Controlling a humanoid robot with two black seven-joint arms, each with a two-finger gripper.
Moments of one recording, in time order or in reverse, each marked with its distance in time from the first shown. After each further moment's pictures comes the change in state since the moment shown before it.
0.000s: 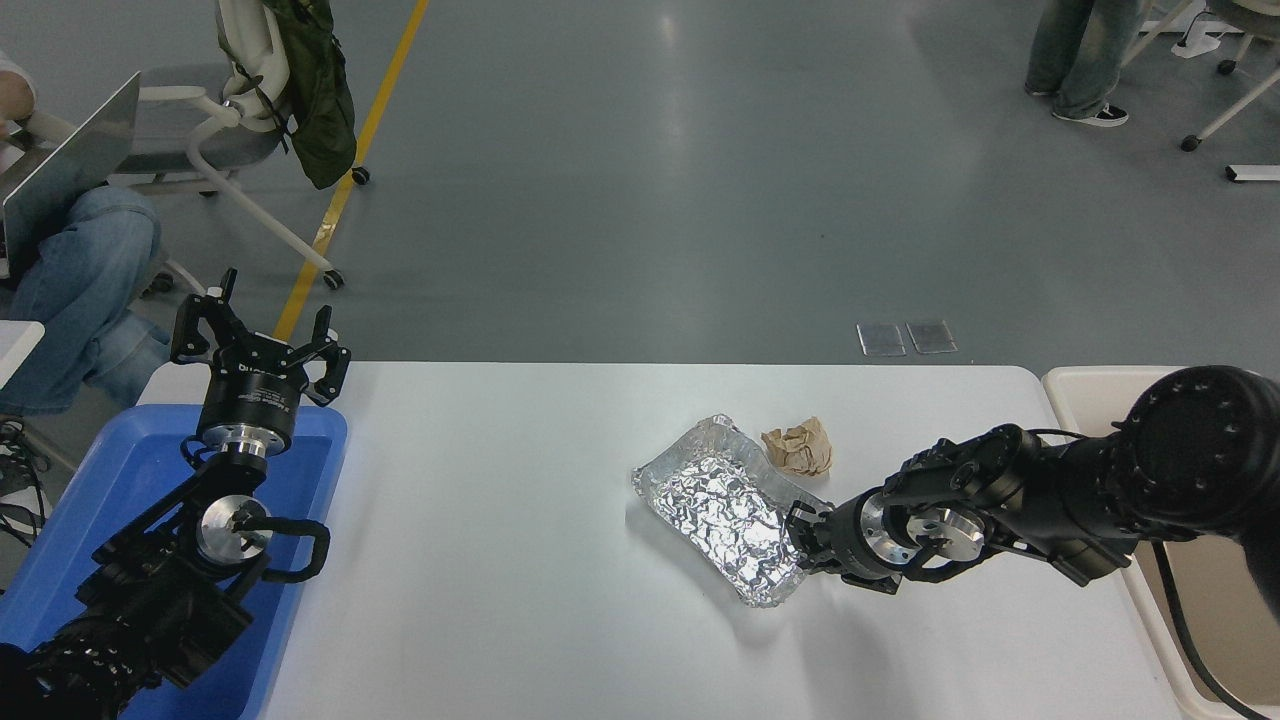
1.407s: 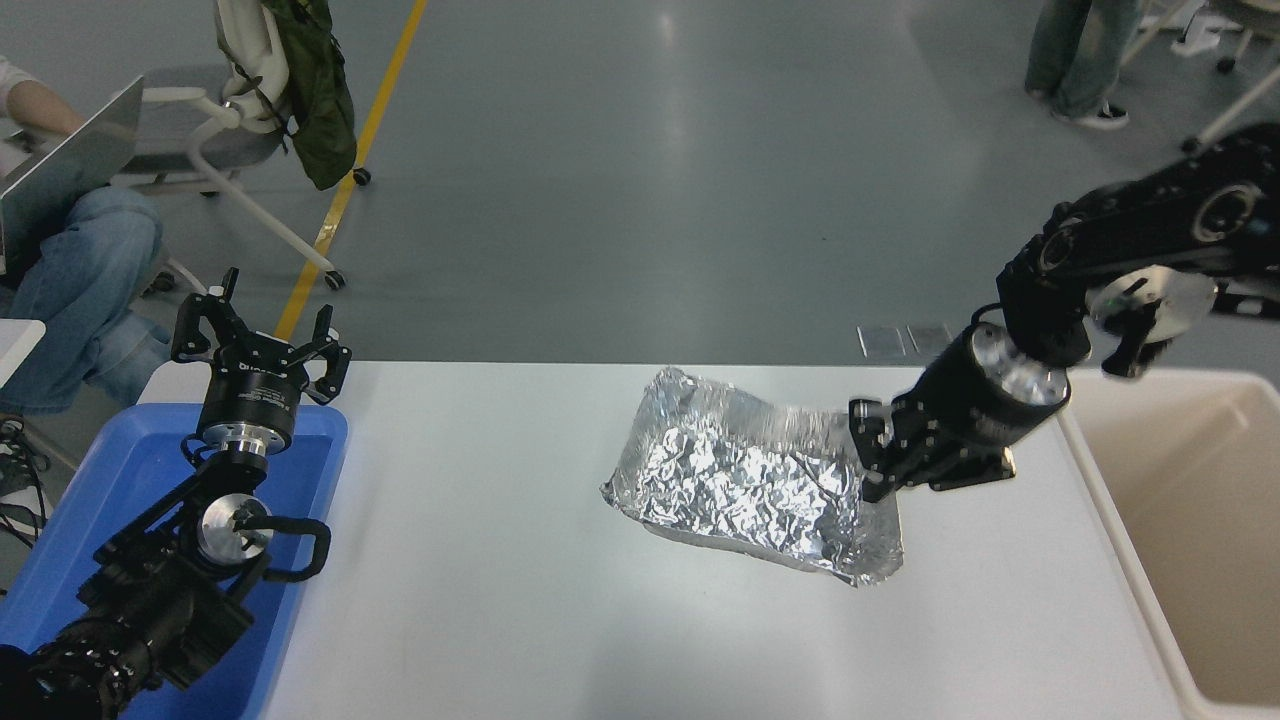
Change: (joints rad) left arm 0.000 0.000 0.000 0.000 0.001 0.000 0.001; right arm 0.981 -0.239 -0.223 0.582 -0.124 0.579 0.005
